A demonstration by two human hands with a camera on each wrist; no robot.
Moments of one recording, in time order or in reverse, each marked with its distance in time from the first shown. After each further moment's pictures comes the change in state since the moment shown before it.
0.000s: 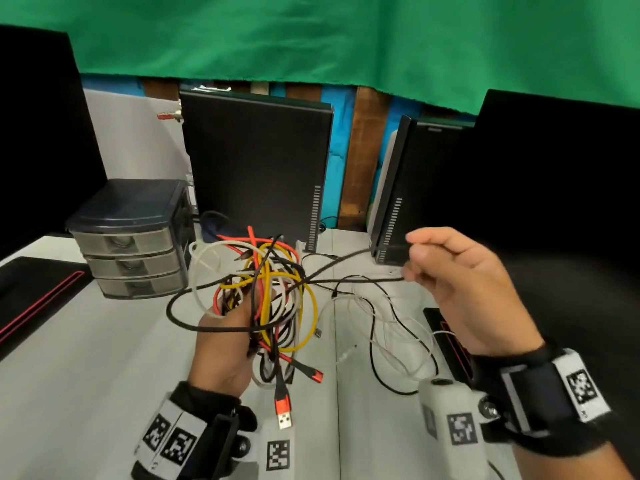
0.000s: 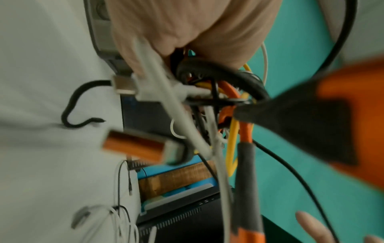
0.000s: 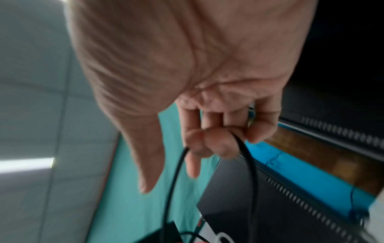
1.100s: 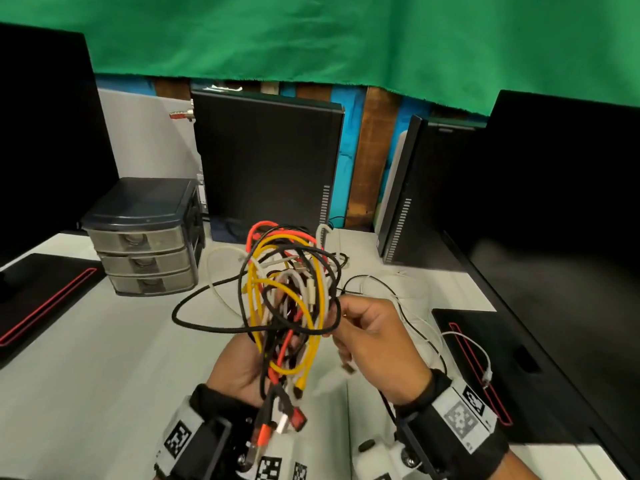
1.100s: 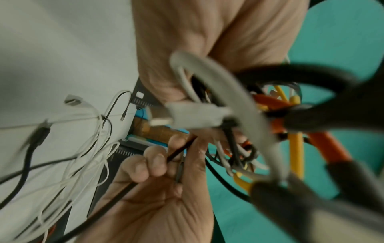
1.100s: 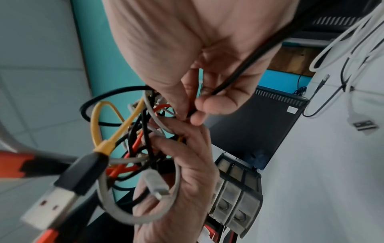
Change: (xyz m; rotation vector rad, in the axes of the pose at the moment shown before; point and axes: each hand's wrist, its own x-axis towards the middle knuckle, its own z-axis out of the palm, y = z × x) left_hand -0.019 0.006 -0.003 -0.427 -0.684 -0.399; right_hand -0.022 0.079 0.070 -0.189 -0.155 0.143
